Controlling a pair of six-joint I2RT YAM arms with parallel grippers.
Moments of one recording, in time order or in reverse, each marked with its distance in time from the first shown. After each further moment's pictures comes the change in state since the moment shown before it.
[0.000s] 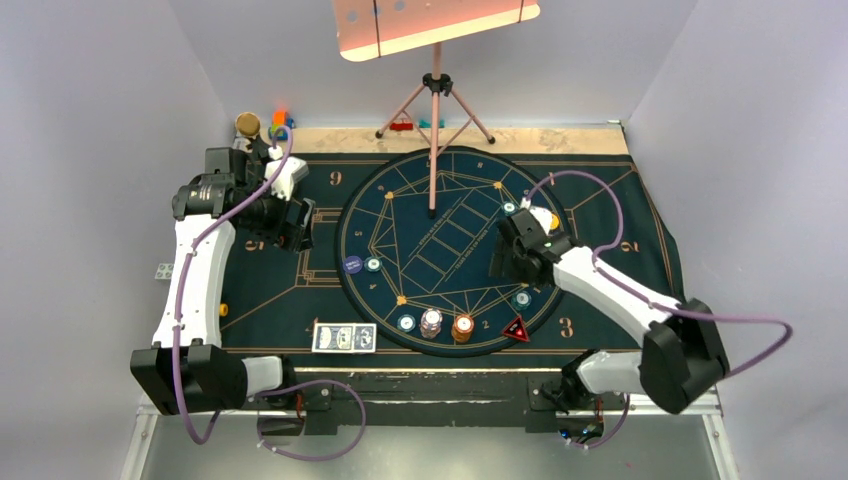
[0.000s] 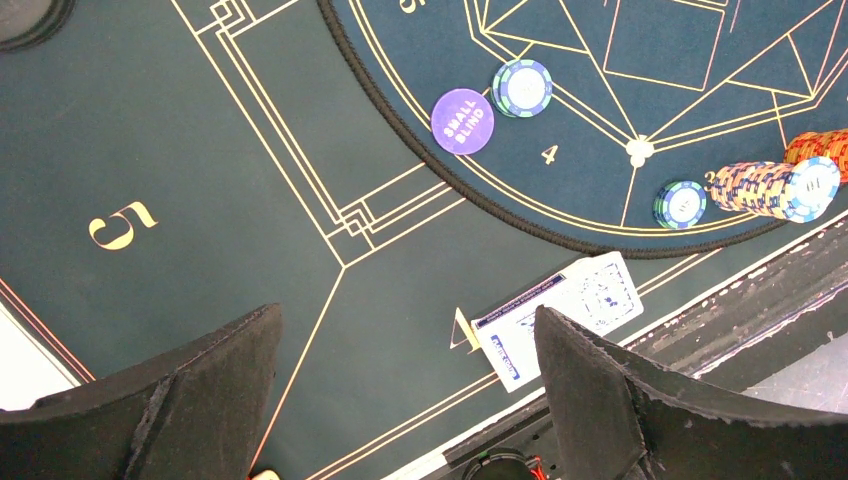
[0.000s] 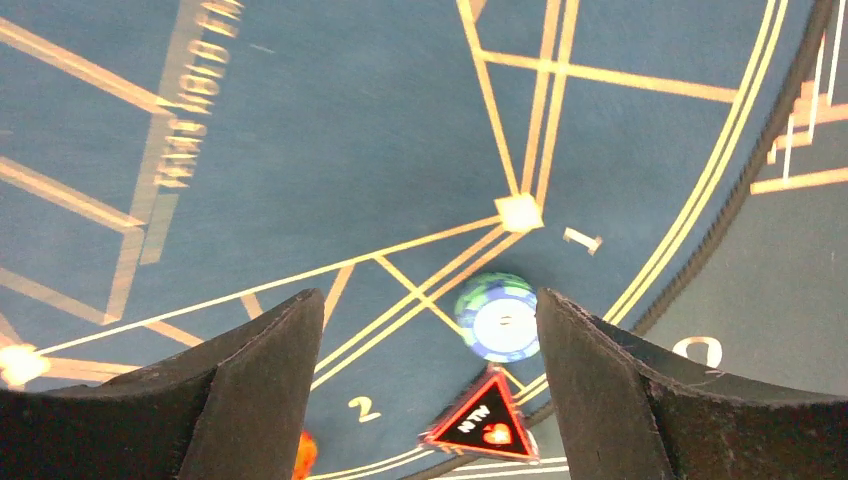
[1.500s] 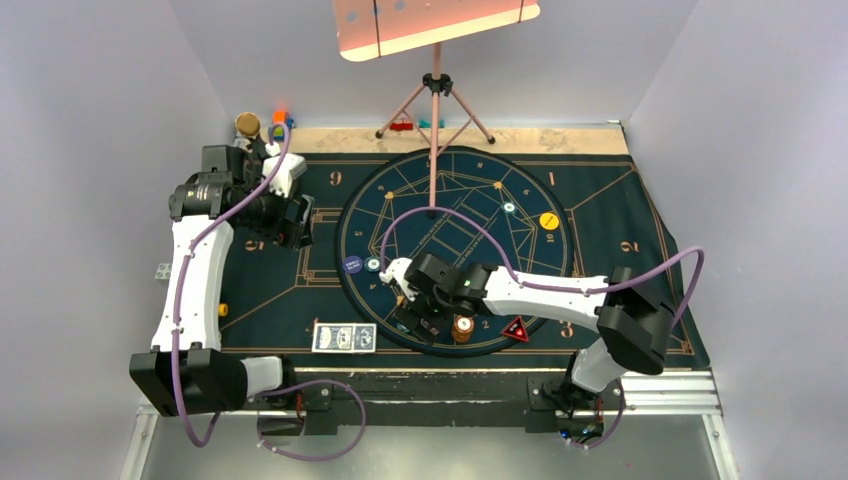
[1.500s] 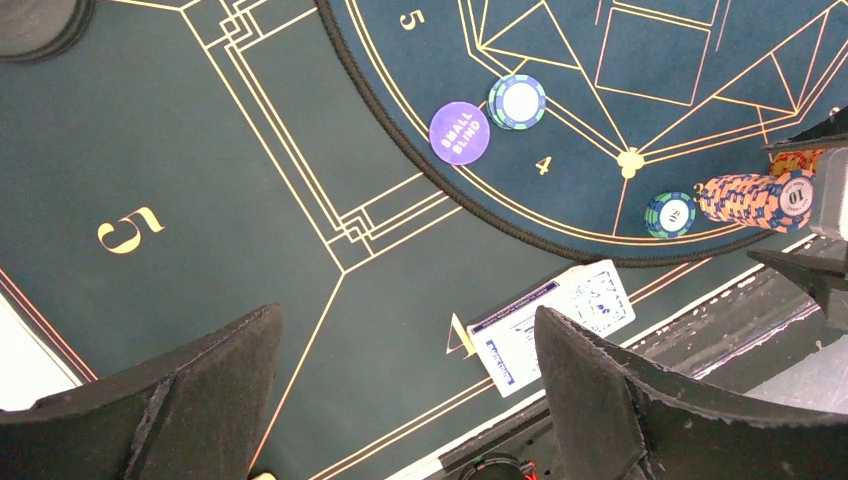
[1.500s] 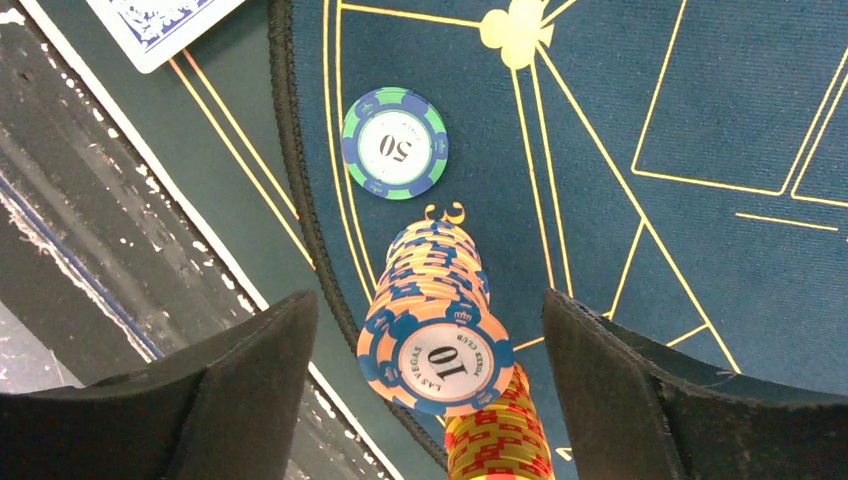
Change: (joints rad) left arm 0.000 -0.006 0.024 -0.005 0.006 -0.019; right arm 0.561 0.232 0.183 0.189 -0.351 -0.647
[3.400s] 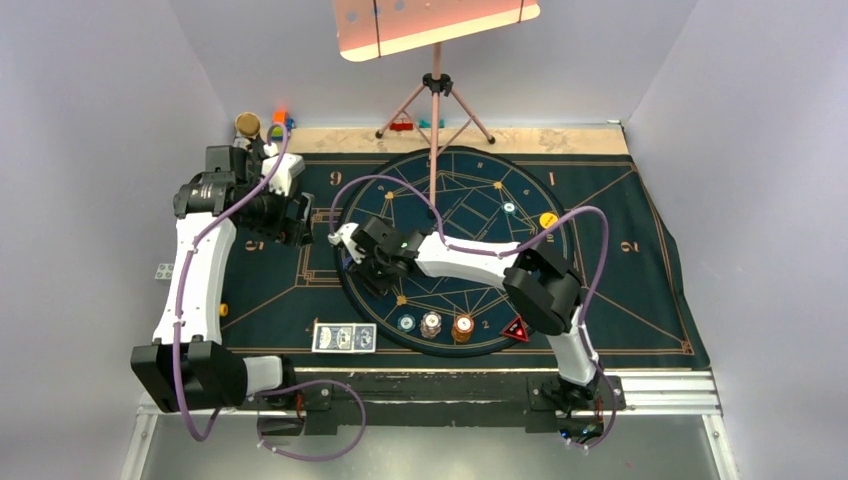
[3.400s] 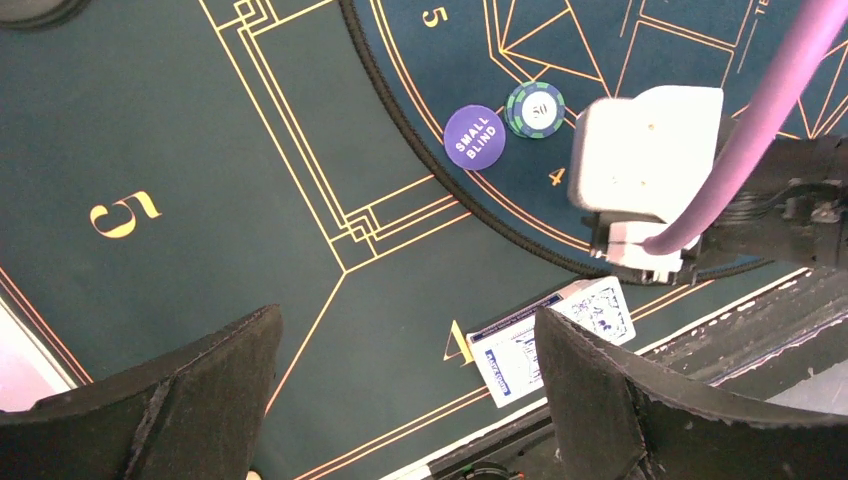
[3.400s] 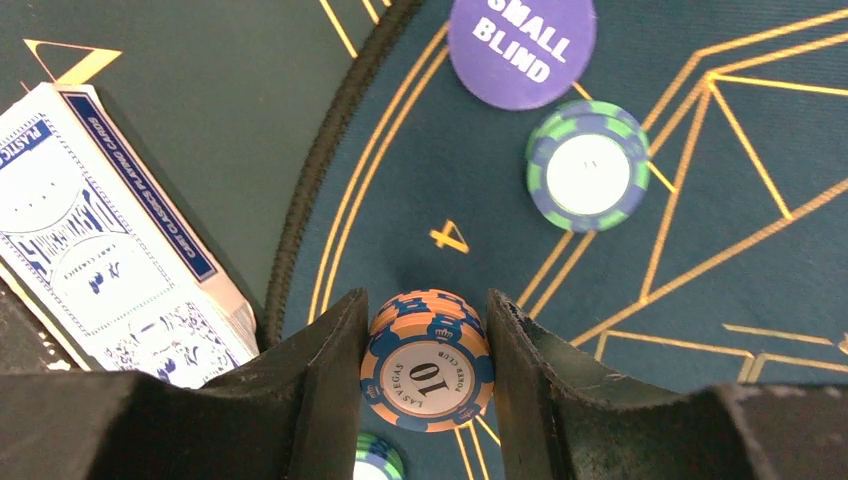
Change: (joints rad) left arm 0.000 0.013 -0.019 0.040 -0.032 -0.055; right arm -0.067 0.480 0.529 0.036 -0.015 -0.043
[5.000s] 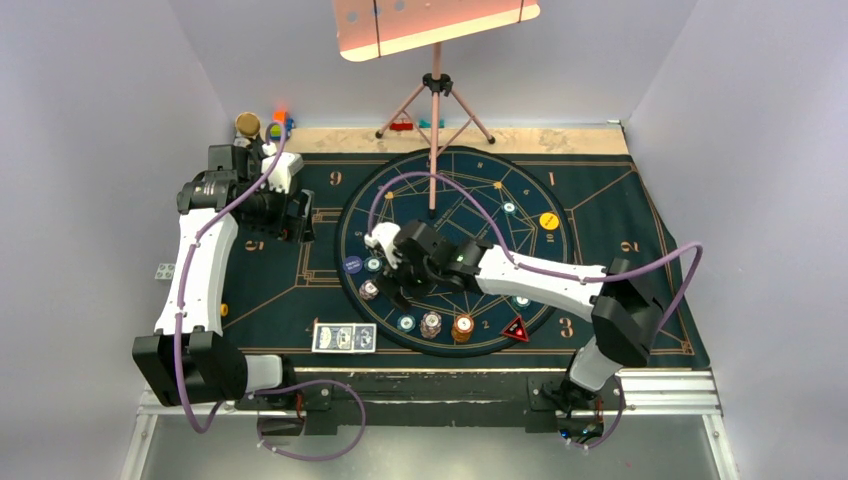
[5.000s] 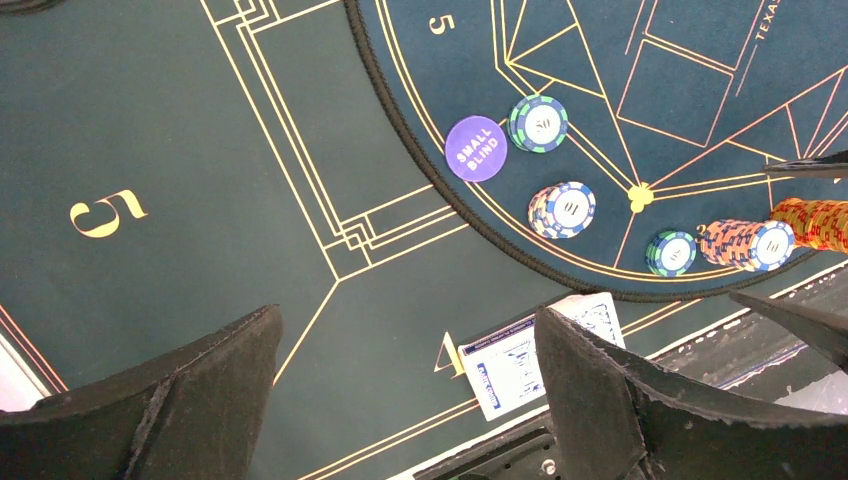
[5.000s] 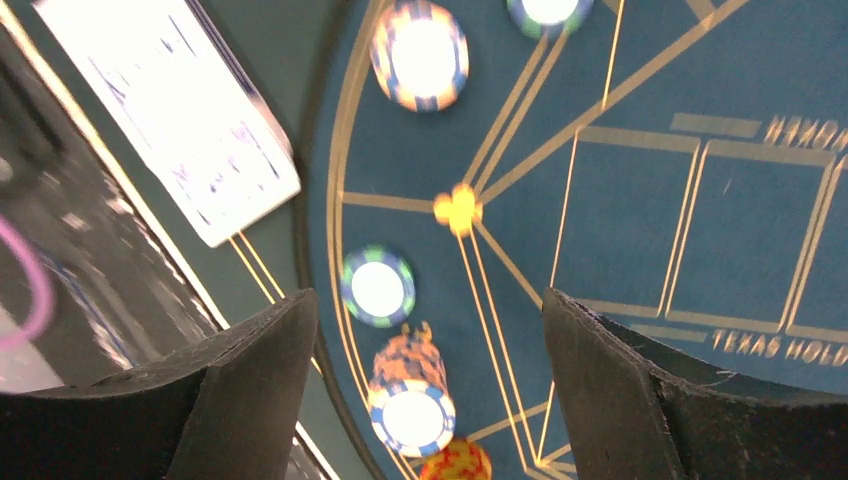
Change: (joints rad) left arm 0.005 0.034 -0.018 0.037 -0.002 -0.058; right arm 0.006 -0.407 -0.291 0.034 -0.002 0.028
